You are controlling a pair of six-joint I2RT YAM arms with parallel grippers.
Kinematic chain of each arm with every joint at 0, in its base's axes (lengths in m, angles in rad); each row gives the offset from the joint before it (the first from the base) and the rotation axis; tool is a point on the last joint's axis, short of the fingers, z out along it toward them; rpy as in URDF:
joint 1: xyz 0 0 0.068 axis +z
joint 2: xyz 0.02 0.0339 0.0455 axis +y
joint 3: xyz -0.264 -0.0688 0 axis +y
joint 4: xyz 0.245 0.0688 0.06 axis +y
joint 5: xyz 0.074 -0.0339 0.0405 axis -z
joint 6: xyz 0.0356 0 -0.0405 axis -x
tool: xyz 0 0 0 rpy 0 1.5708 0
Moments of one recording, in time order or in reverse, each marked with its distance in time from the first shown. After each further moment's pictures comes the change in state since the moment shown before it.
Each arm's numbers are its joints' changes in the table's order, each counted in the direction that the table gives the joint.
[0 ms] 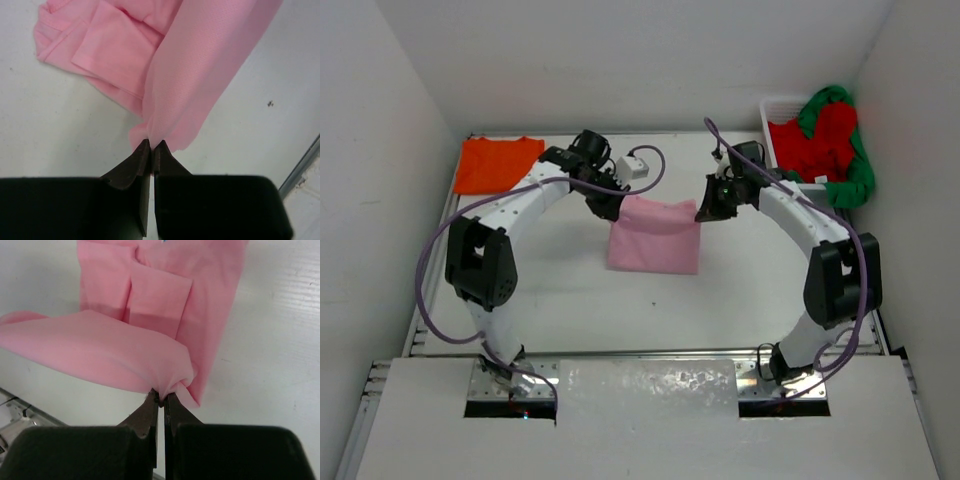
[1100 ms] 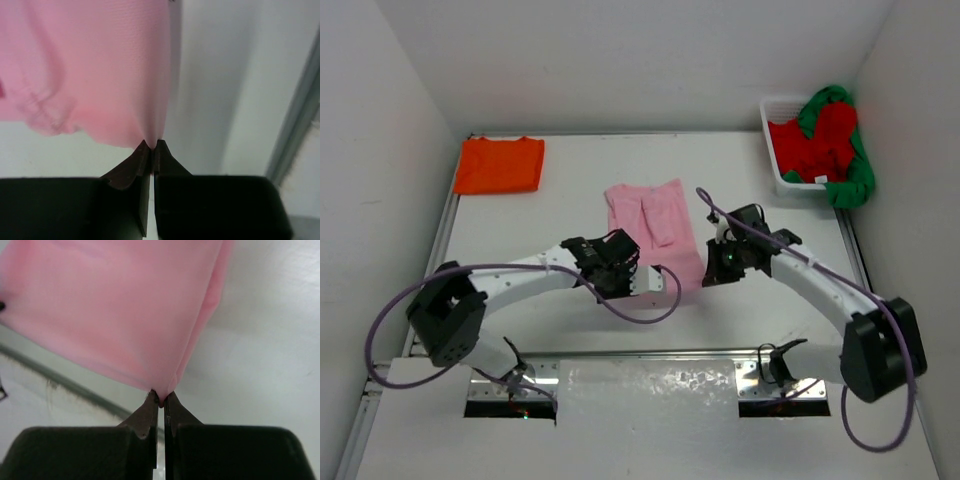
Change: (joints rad) left arm -0.429 -0.292 0.670 -0.277 -0.316 -0.171; right arm 0.112 -0.333 0.485 -0.030 0.046 0.057
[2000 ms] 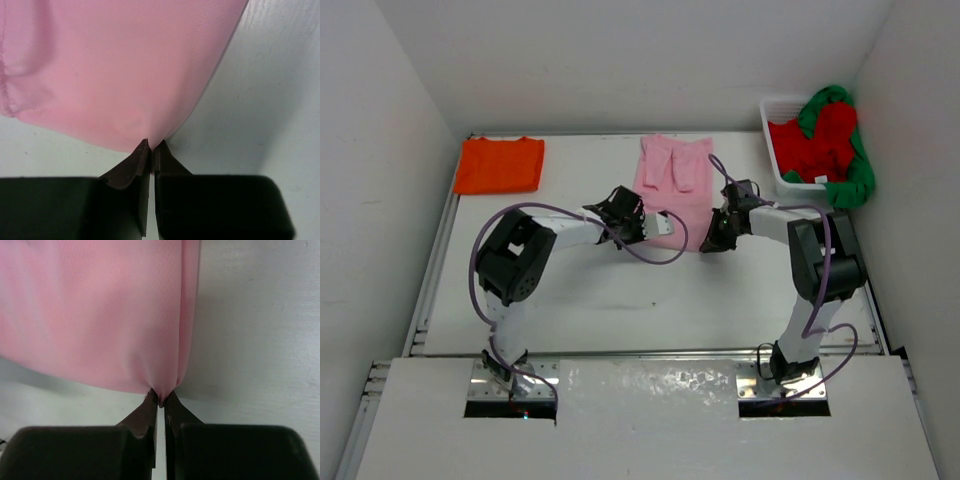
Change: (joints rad) left arm 0.246 0.434 -0.261 -0.430 0.019 -0.155; right arm -0.156 0.512 -0.196 -0.292 0.021 -0.219
